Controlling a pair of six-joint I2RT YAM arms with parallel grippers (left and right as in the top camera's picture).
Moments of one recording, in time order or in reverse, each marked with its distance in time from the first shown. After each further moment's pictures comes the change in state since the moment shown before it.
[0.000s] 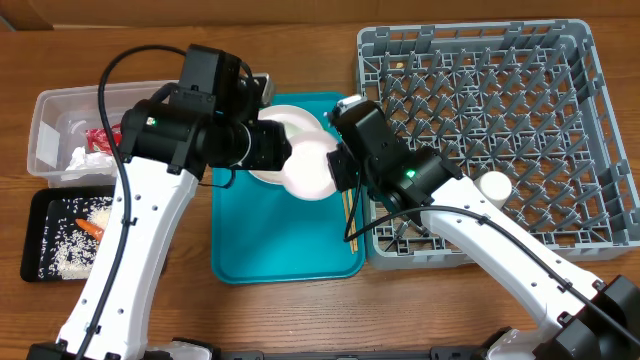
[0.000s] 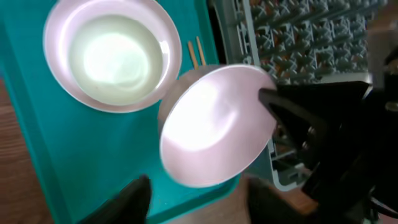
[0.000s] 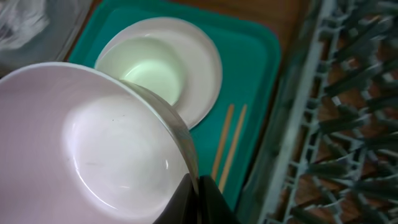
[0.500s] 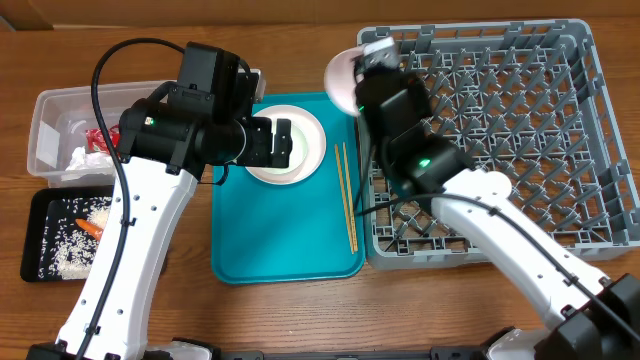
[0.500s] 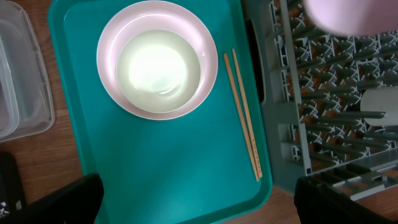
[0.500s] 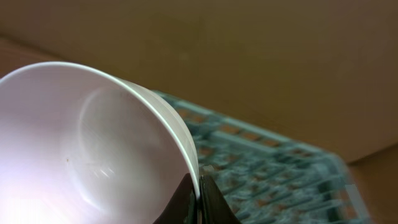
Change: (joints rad) left arm 0.000 0.000 0.005 0.002 -0.130 0.009; right arm -0.100 0.000 -0.002 0.389 0.542 -0.433
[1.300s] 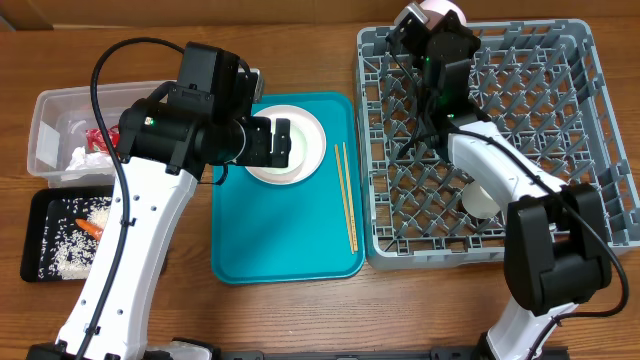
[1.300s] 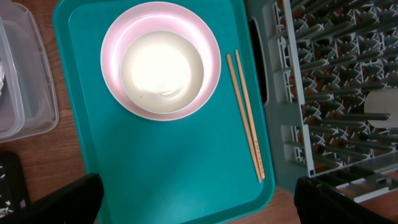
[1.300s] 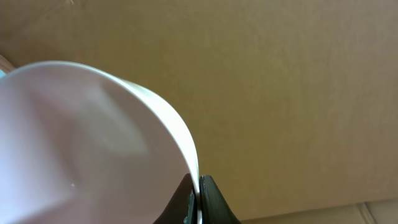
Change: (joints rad) left arm 0.000 0.000 0.001 0.000 -0.011 0.000; right arm -0.314 0.331 -0.002 0.685 -0.134 -0.916
